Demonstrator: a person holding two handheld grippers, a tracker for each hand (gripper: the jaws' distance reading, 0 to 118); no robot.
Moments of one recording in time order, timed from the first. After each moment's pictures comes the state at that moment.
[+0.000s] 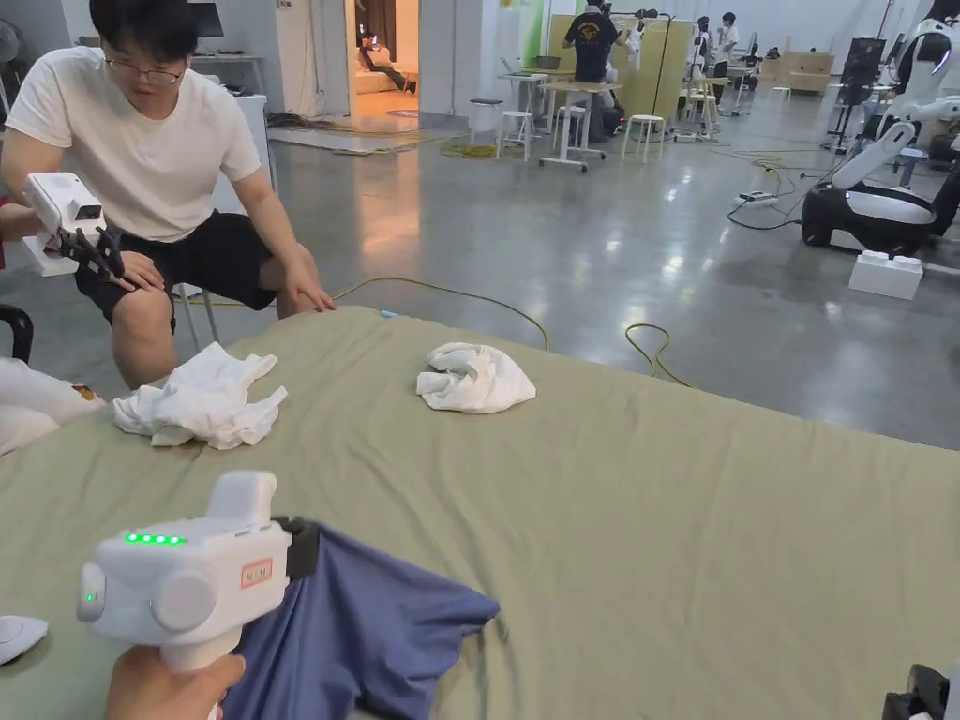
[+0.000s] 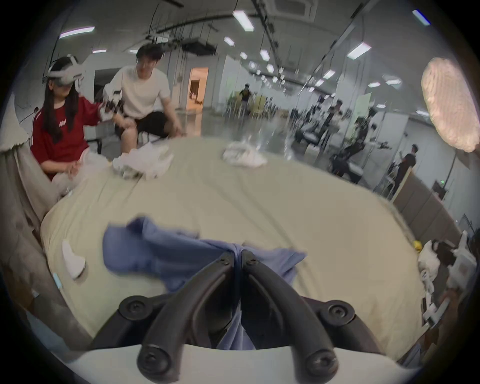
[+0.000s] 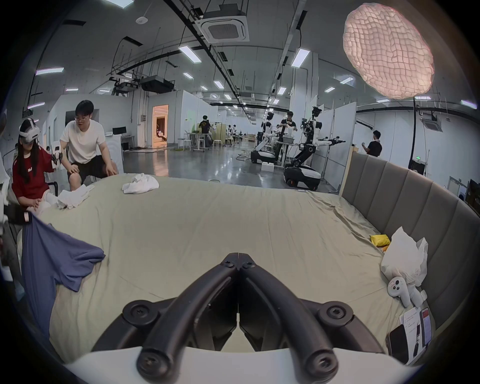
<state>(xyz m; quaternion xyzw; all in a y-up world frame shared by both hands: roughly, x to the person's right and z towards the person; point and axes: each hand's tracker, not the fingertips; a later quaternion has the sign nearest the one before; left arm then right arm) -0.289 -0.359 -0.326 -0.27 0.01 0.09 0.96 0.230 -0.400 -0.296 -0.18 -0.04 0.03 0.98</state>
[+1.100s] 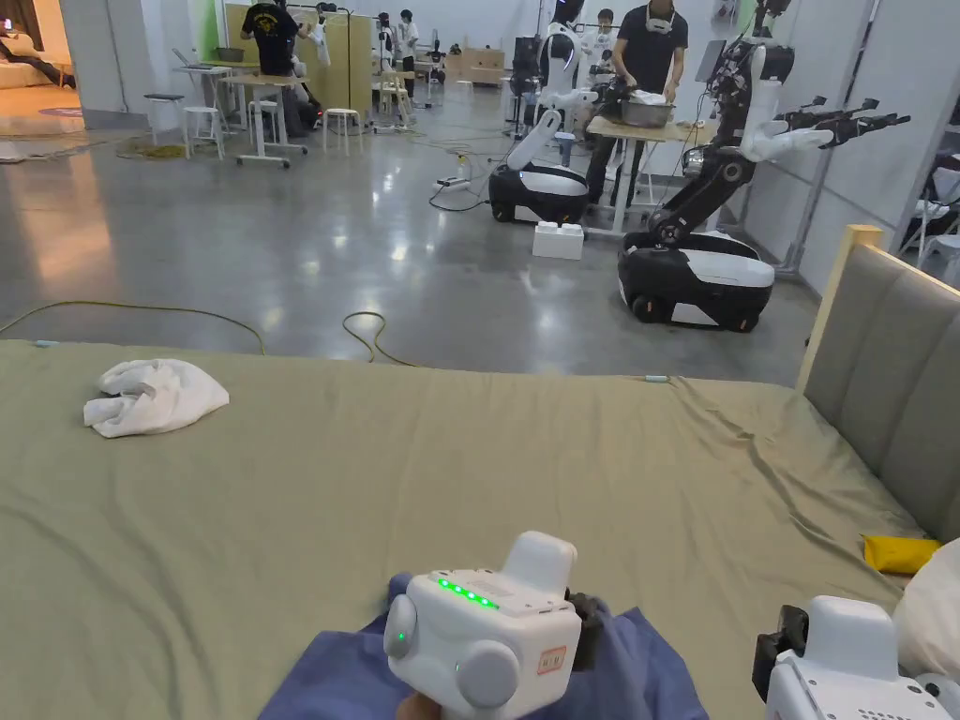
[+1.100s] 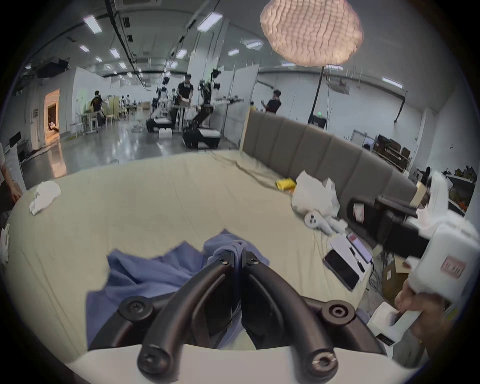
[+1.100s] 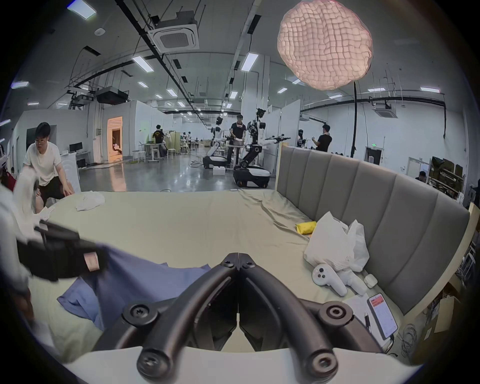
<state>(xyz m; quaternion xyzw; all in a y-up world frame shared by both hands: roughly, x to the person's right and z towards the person) 0.181 -0.393 -0.316 -0.32 -0.38 -0.02 0.87 0.389 -0.385 -0.189 -0.17 -0.18 0.00 0.97</state>
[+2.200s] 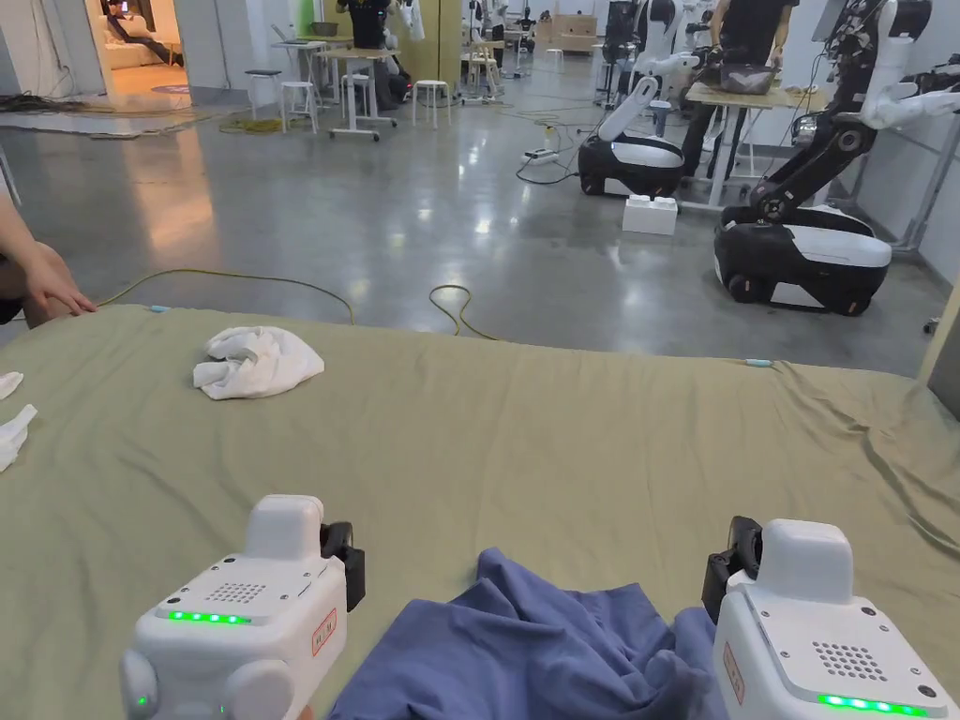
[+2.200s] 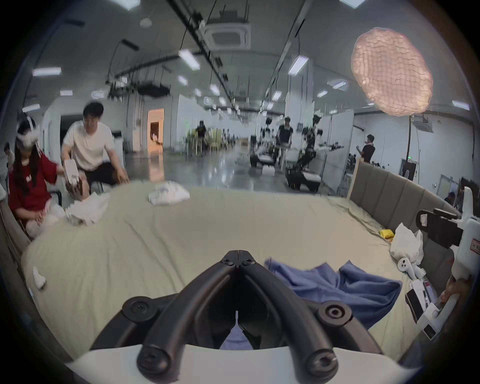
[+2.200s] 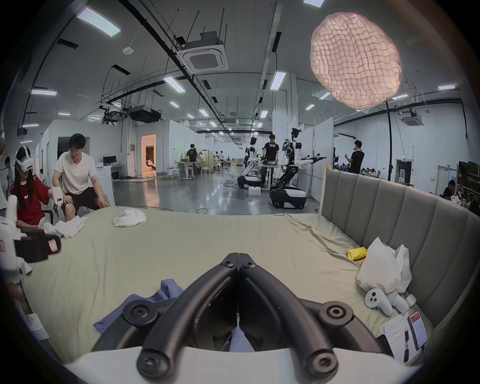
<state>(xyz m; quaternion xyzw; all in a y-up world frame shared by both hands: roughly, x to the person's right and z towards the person) -0.049 -0.383 -0.319 -0.25 -0.08 0.05 0.96 0.294 -0.363 -0.247 -0.11 -0.07 0.00 0.99</state>
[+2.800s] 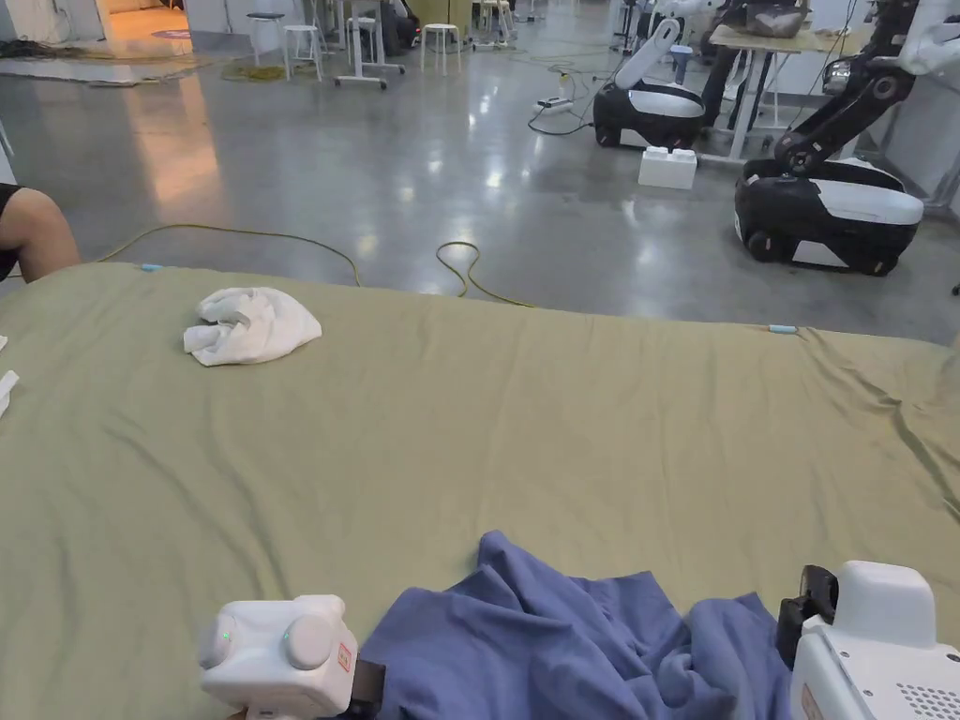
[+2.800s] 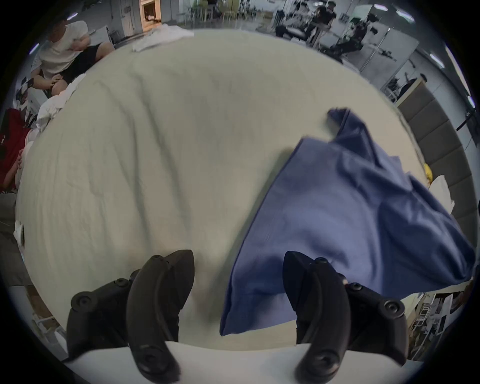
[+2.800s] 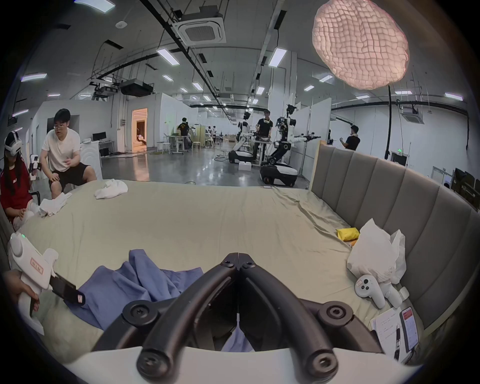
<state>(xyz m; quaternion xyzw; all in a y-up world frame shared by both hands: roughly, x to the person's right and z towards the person) -0.036 -0.539 -0.417 -0.62 -0.04 0.02 0.78 0.349 -0.408 -0.277 -0.19 -0.11 0.02 0.98</state>
